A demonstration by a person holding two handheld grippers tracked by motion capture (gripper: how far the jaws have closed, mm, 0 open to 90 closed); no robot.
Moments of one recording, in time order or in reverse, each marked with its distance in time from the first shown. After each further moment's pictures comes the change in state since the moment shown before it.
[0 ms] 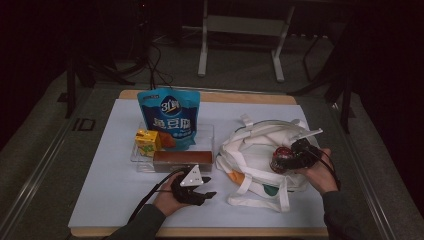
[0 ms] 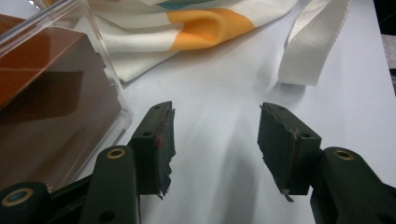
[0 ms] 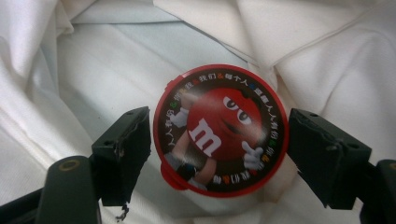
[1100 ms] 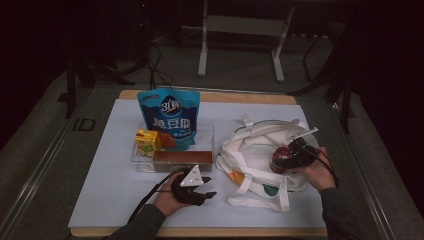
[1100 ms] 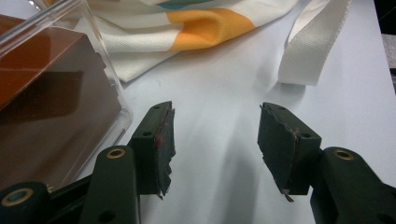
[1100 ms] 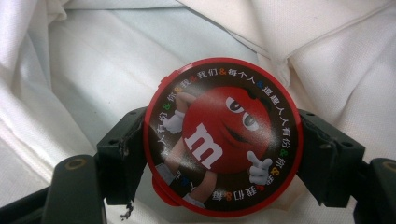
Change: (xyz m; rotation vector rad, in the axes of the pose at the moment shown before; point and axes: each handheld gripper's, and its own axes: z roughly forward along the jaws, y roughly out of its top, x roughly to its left) left arm 0.000 0.000 0.000 0.001 0.001 0.002; right arm -0.002 0.001 0.009 0.047 0.029 0.000
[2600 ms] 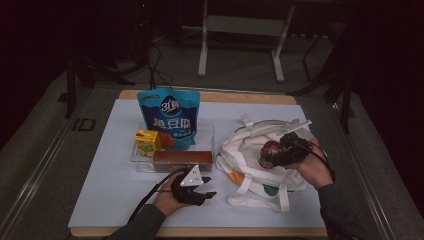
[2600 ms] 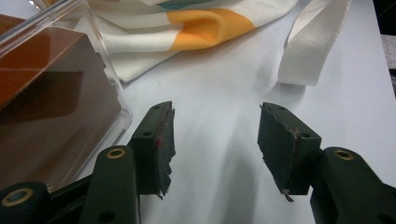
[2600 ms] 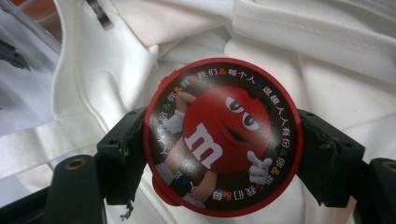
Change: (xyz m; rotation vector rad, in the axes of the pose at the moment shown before) left arm 0.000 0.000 0.000 -0.001 -0.002 -0.003; right arm 0.040 0.035 -0.033 -0.076 0.080 -0.134
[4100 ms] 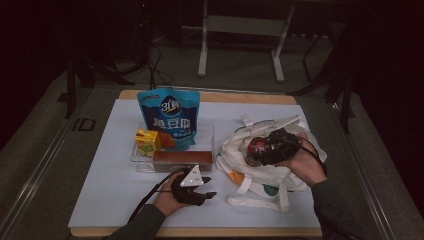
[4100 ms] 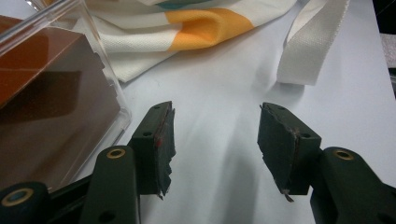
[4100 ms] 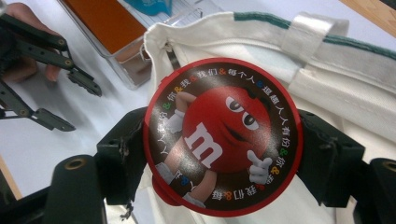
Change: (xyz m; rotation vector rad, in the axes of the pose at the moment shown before) left arm 0.000 0.000 0.000 0.000 0.000 0.004; right arm 0.035 0.035 -0.014 -0.045 0.091 -0.091
